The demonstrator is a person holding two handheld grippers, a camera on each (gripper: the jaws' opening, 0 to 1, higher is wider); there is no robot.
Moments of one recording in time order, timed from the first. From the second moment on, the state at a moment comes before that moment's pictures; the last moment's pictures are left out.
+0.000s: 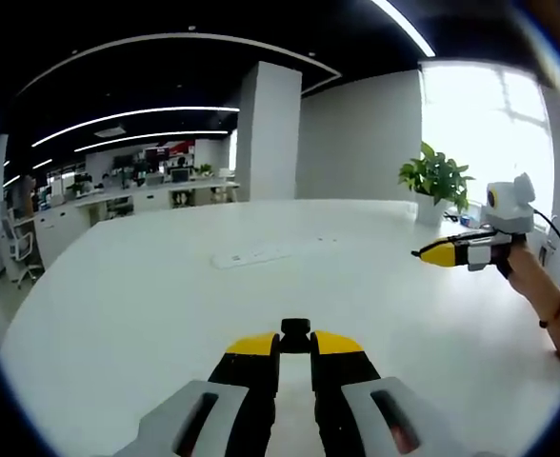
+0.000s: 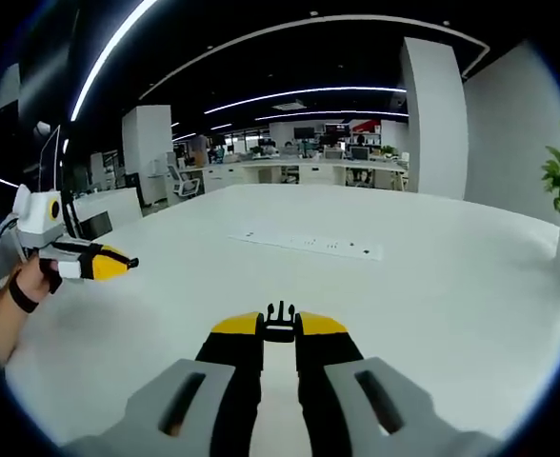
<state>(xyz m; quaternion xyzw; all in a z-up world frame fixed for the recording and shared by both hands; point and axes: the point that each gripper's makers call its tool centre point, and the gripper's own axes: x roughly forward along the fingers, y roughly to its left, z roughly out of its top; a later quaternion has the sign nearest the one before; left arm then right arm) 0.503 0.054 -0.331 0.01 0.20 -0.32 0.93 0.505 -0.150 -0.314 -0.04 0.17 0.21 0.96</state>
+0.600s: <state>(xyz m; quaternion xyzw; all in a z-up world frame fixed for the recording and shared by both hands) 0.475 0.049 -0.325 0.05 0.21 -0.34 0.91 0.491 -0.136 -0.311 -0.08 0.18 0.24 0.95</state>
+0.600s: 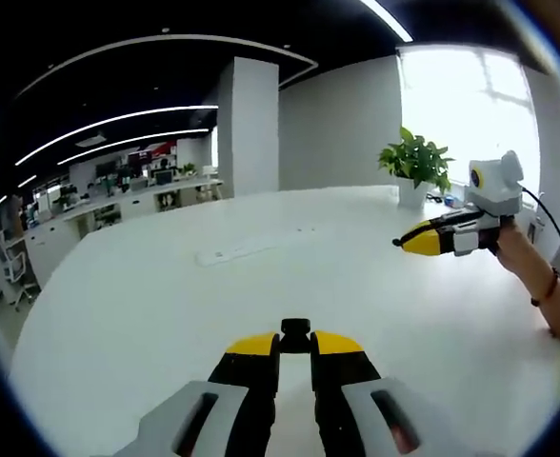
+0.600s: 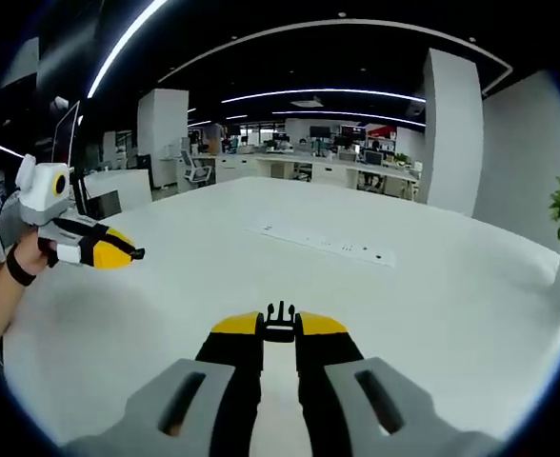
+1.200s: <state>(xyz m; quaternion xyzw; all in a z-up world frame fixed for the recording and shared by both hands) 0.440 0.048 -0.317 0.06 0.20 -0.37 0.91 0.469 -0.129 -0.305 -0.07 0.17 0.27 0.95</state>
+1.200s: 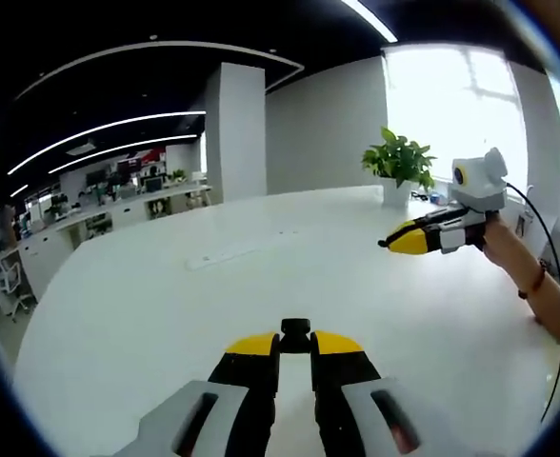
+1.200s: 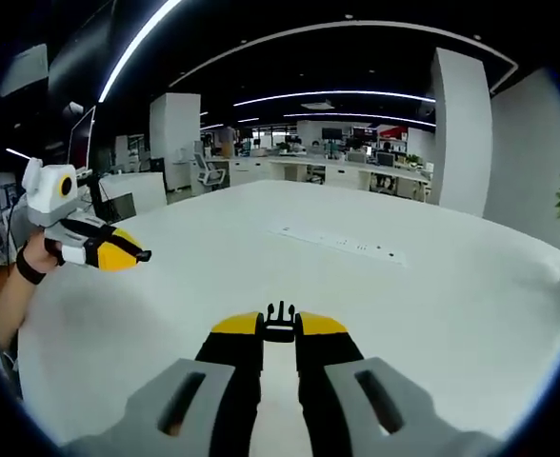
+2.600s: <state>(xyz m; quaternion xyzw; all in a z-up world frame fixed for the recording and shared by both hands) 0.381 0.058 -0.333 0.07 0.20 -0.40 0.89 0.389 -0.113 -0.305 -0.10 0.14 0.32 0.93</state>
